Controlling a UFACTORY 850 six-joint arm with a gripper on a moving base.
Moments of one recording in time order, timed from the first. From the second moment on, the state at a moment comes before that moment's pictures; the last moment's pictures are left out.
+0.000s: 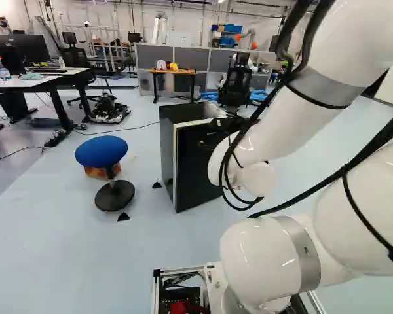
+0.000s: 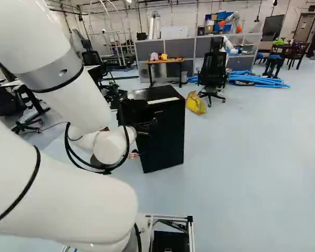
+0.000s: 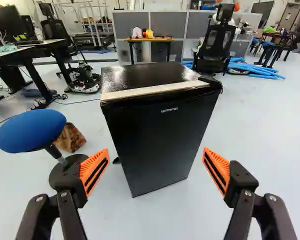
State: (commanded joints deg) arm 0.0 16.0 -5.0 0.0 50.0 0.0
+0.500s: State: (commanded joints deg) arm 0.0 16.0 -5.0 0.0 50.0 0.0
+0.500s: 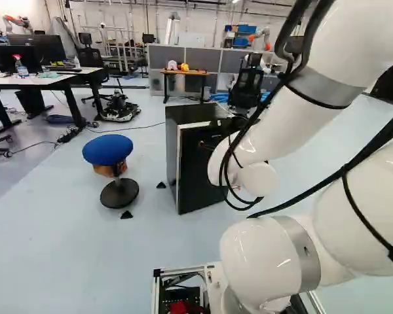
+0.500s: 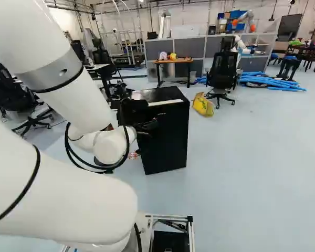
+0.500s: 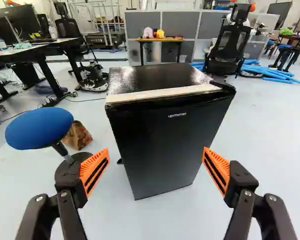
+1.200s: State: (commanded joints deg) arm 0.0 16.0 -5.0 0.0 50.0 0.0
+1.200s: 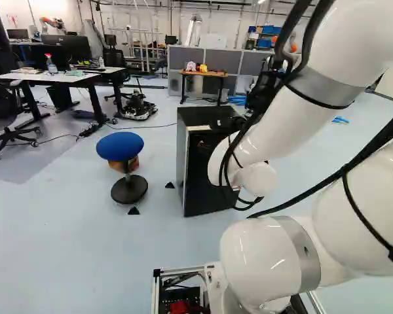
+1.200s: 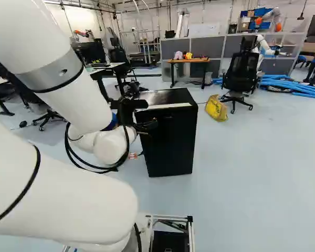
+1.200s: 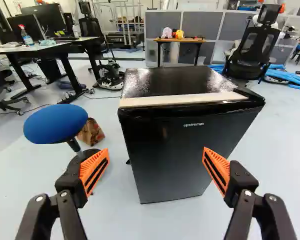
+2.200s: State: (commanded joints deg) arm 0.0 16.0 -5.0 0.0 50.0 0.0
